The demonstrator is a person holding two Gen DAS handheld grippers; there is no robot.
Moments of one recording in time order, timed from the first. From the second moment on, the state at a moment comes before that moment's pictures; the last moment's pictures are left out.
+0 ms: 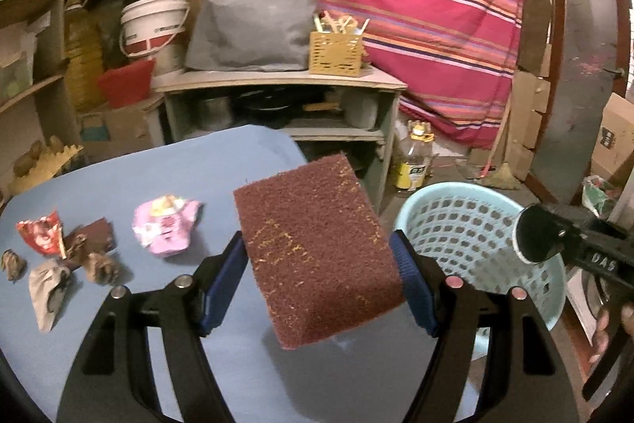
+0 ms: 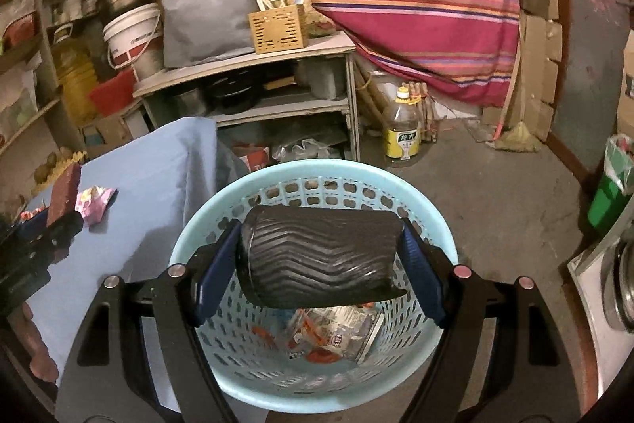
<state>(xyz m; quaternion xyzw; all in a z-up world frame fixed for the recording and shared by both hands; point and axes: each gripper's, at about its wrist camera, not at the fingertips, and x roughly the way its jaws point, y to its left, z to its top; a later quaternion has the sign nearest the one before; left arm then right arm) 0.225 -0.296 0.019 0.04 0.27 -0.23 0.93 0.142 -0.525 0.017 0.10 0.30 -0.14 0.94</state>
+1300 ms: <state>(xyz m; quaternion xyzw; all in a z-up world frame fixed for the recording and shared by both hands) 0.254 -0.314 0.018 0.05 0.30 -0.26 0.92 0.151 -0.539 0.021 0.13 0.30 -0.16 0.93</state>
